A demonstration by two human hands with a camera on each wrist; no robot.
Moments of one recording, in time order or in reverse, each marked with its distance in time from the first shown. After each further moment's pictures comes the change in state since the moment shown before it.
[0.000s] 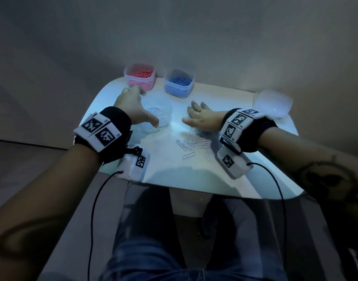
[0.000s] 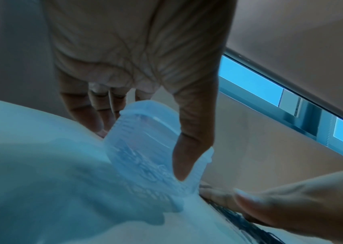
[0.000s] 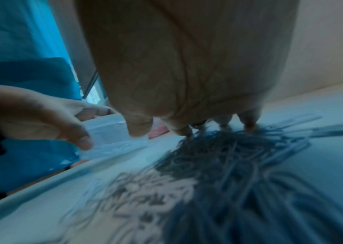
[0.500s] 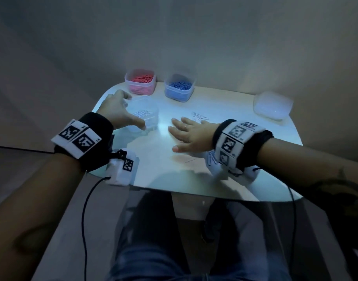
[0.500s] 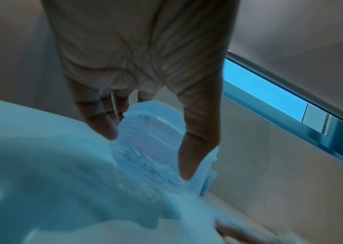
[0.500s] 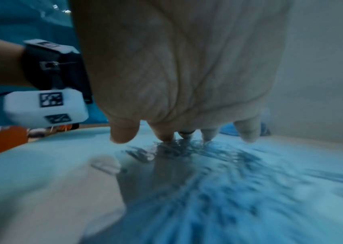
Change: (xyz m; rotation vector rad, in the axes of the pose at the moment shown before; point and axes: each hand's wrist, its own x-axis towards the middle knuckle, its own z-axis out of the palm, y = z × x) left_hand 0.005 -0.026 -0.017 -0.129 0.022 -0.046; right_hand -0.017 -0.024 0.020 -0.374 -0.023 -0.210
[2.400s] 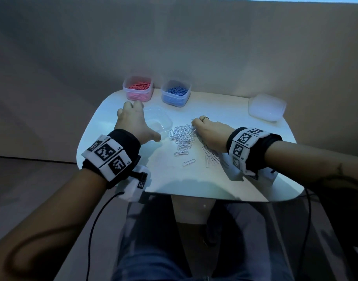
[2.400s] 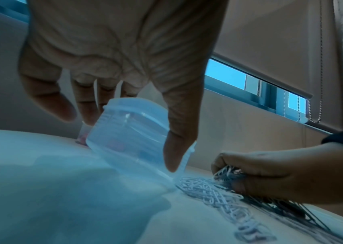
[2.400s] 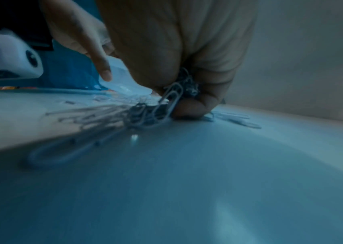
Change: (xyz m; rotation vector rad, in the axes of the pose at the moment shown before) left_hand -0.024 0.030 0.031 0.335 0.054 0.076; right_hand -0.007 0.038 0.019 0.156 0.368 0.157
